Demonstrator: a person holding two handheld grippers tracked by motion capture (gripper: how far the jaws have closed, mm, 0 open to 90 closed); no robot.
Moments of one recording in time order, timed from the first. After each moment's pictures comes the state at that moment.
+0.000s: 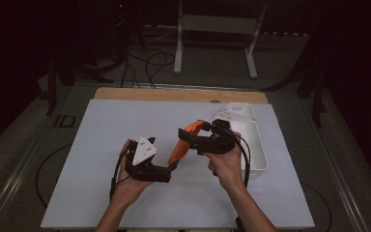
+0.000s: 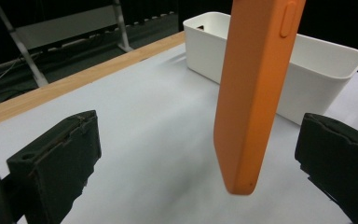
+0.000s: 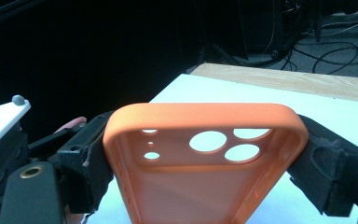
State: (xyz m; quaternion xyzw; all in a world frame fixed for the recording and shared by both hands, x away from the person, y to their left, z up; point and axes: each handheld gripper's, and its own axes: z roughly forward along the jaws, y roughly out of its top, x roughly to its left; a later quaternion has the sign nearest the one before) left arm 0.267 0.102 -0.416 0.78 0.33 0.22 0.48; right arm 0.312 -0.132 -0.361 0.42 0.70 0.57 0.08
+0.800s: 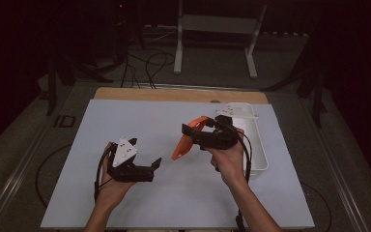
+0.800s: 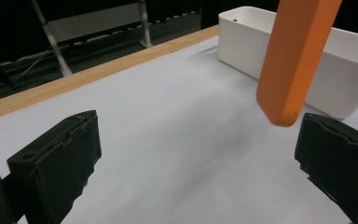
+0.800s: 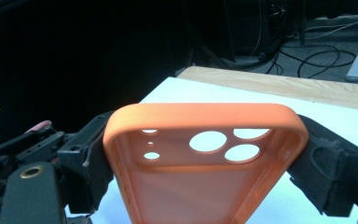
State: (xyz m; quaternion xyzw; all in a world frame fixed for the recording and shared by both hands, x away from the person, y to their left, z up) left arm 0.263 0.144 -0.423 0.76 0.37 0.25 0.47; right arm 0.322 -0.139 -0.358 0.43 0.70 0.56 0.10
